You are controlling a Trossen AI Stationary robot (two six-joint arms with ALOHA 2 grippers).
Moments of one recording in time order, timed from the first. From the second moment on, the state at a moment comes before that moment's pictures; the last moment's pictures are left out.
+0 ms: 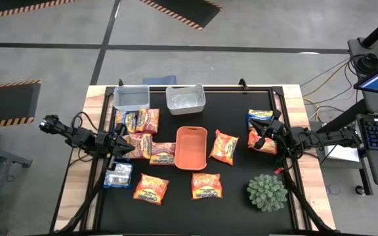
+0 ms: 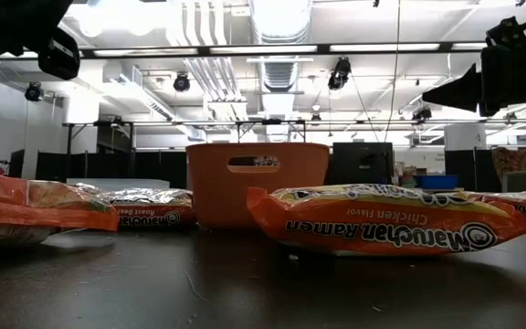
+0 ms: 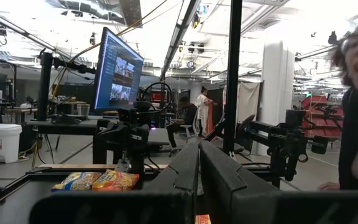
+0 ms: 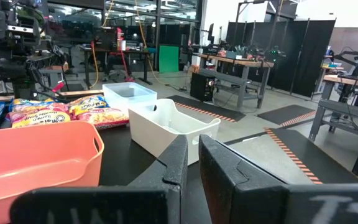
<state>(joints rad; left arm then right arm) -0.44 0.02 0.02 0.33 -0.27 0.02 0.12 0.07 0.01 0.07 0.68 -0.11</state>
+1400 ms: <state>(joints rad) -0.44 0.02 0.02 0.33 -0.27 0.02 0.12 0.07 0.01 0.07 0.68 -0.20</state>
